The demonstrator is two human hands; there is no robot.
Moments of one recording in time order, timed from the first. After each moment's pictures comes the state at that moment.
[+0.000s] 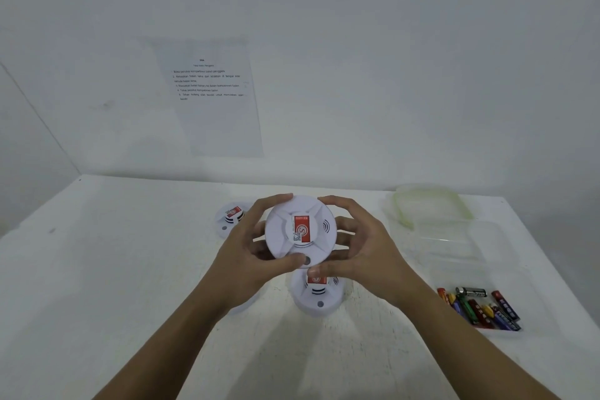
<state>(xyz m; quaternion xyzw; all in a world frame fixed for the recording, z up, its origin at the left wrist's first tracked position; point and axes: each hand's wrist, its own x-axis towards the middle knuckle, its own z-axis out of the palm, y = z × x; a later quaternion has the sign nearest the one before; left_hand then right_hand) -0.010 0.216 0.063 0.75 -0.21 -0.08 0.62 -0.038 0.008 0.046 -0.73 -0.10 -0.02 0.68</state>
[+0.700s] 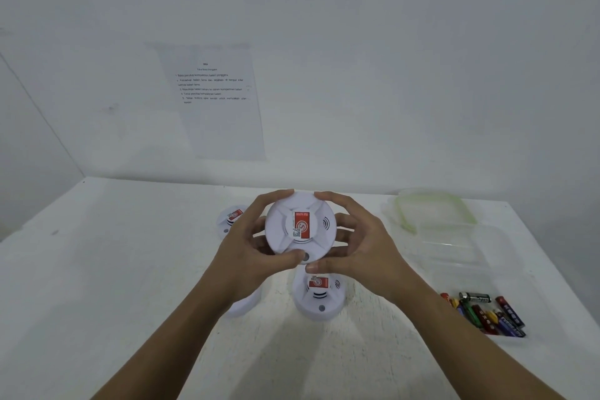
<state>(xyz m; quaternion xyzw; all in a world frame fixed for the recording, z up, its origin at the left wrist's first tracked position) -0.002 0.216 0.065 0.76 -0.22 -0.05 0.62 -0.031 0.011 0.048 -0.73 -0.10 -0.04 0.68</state>
